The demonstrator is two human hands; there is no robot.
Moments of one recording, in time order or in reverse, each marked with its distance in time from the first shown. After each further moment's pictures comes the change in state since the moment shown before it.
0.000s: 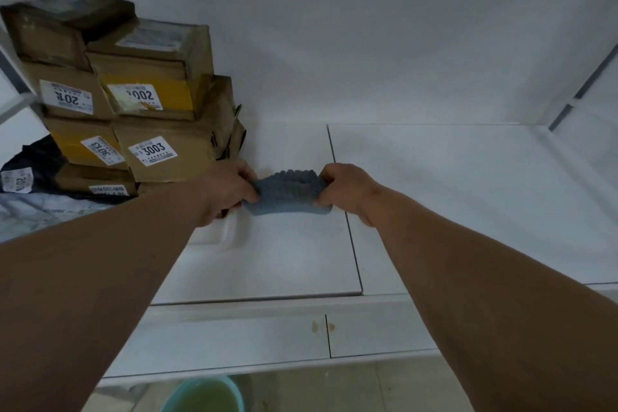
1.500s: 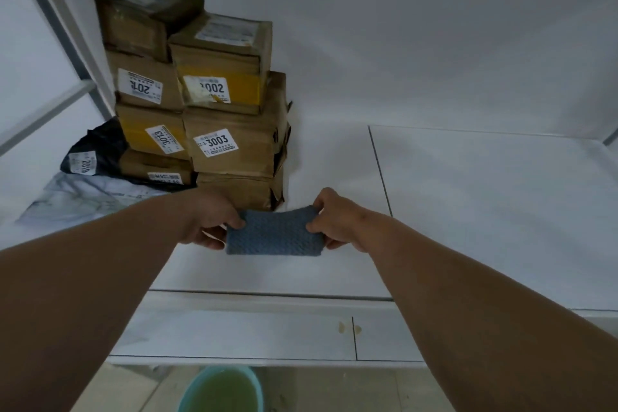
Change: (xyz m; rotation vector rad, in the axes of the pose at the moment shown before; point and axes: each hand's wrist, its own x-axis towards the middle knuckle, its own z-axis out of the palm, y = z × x) left_hand -0.020 -0.076 -0.070 0.017 -0.101 -0.362; right_hand 0.005 -0.050 0.082 0.178 -0.255 0.109
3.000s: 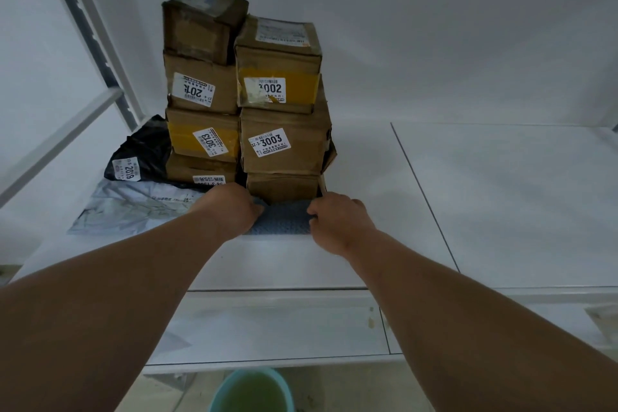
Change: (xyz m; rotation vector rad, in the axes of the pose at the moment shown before) left_hand 0.001 -0.036 -0.047 1.009 0.337 0.358; right_hand 0.016 -0.049 0.086 -0.663 0.342 -0.209
